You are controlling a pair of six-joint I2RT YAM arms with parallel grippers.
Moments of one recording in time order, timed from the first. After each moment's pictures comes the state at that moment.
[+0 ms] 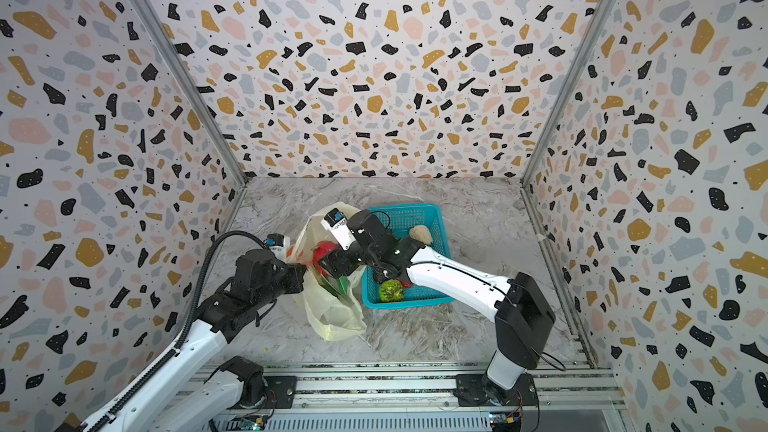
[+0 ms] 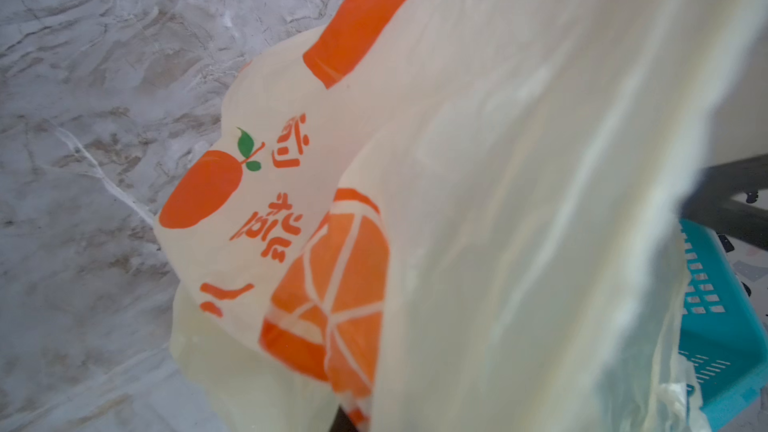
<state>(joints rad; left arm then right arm) -0.37 0.81 0.61 -0.44 0.03 -0.44 0.97 1.60 1.32 -0.25 -0.22 0.16</state>
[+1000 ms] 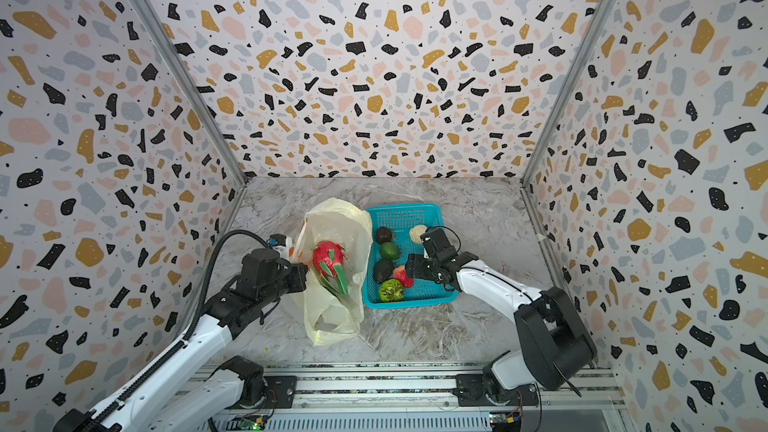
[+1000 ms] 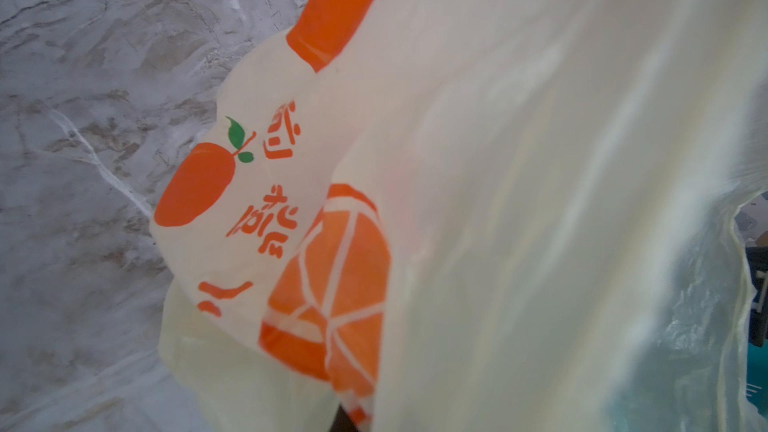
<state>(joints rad) -0.37 0.86 0.59 -0.40 0.01 -0.46 0.55 1.48 0.86 -0.34 -0.12 0.53</state>
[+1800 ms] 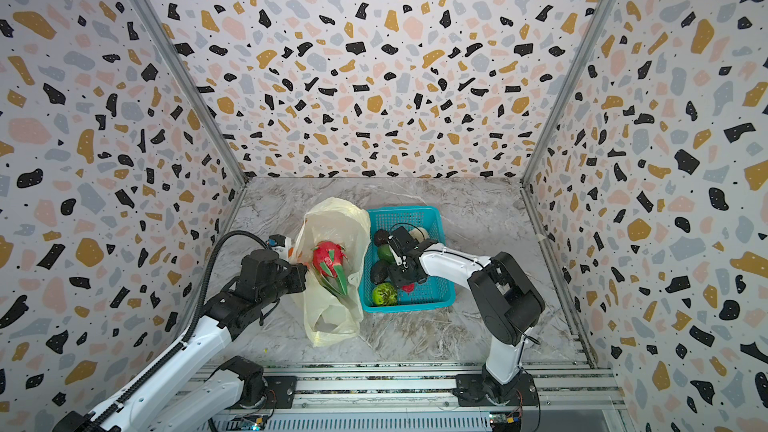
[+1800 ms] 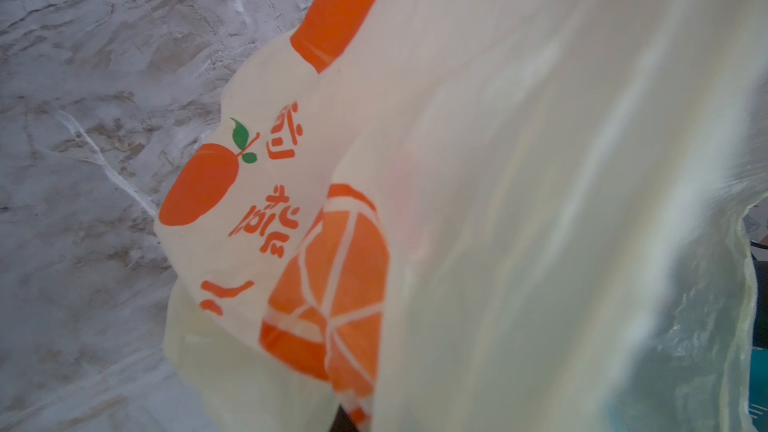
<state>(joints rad) -0.37 0.85 0.58 -0.40 0.01 -0.46 0.70 1.77 1.11 -0.56 0.00 0.22</state>
